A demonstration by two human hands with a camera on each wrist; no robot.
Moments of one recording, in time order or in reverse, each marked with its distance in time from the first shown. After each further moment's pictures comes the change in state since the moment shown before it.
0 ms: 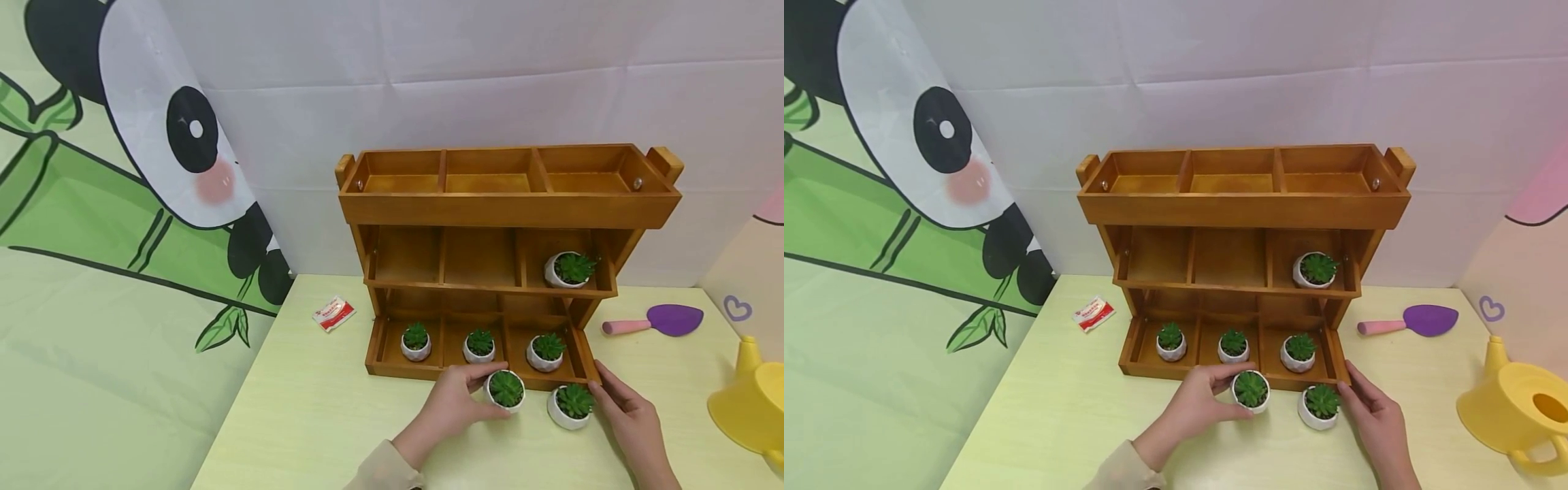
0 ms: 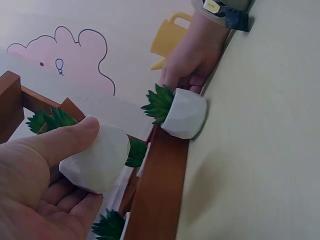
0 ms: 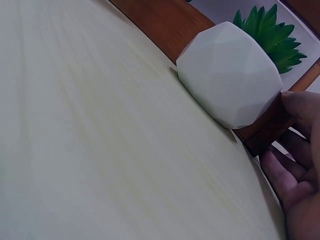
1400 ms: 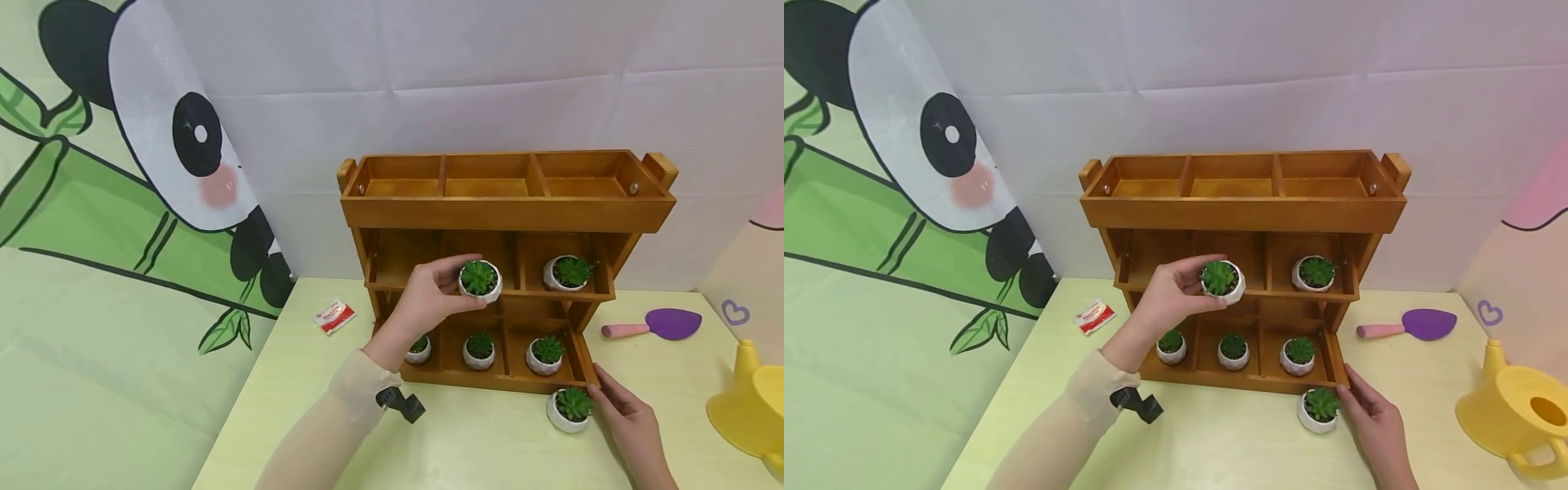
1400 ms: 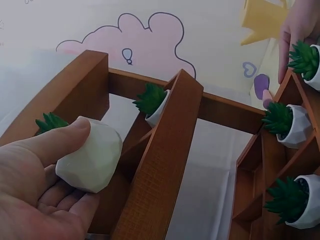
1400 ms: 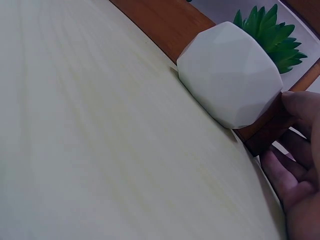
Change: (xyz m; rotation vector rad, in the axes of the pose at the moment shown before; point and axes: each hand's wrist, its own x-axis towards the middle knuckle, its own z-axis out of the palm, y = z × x) left_hand 0.068 0.118 -0.088 0.000 0.084 0.142; right_hand -0.001 -0.001 -0.001 -0.024 -0.006 0.004
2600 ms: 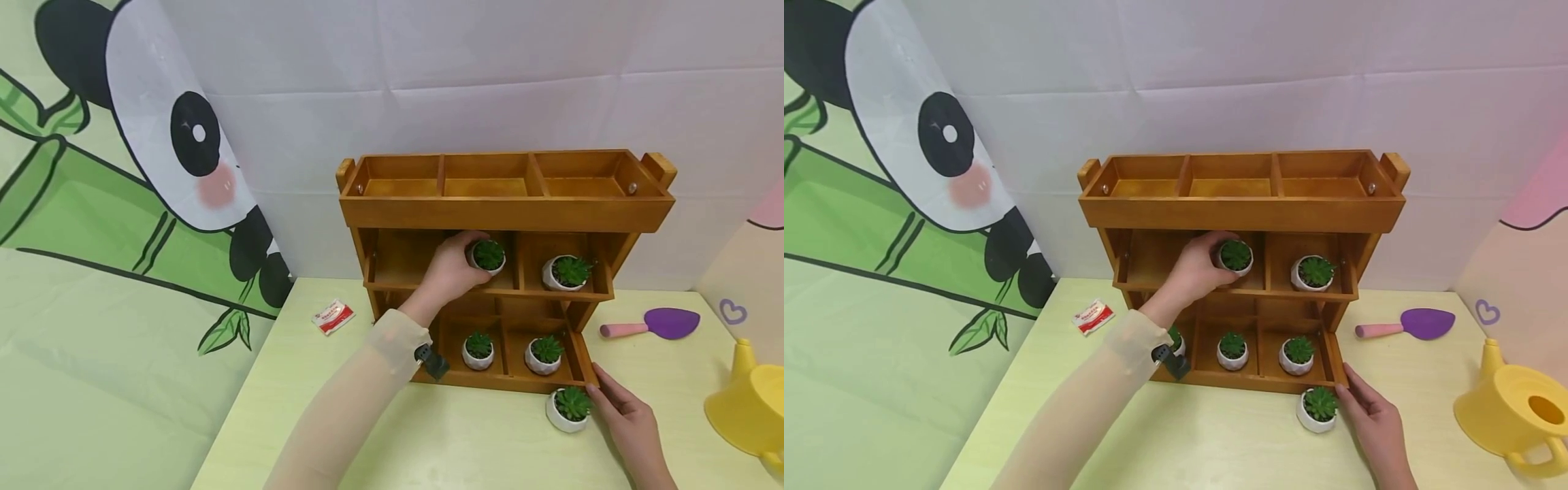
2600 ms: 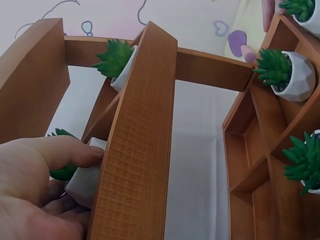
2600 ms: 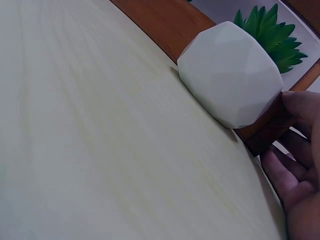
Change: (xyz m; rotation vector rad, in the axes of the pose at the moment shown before) left_hand 0.065 -0.006 0.018 0.454 0.057 0.022; right_hand 0.001 0.000 0.001 0.007 0.002 -0.003
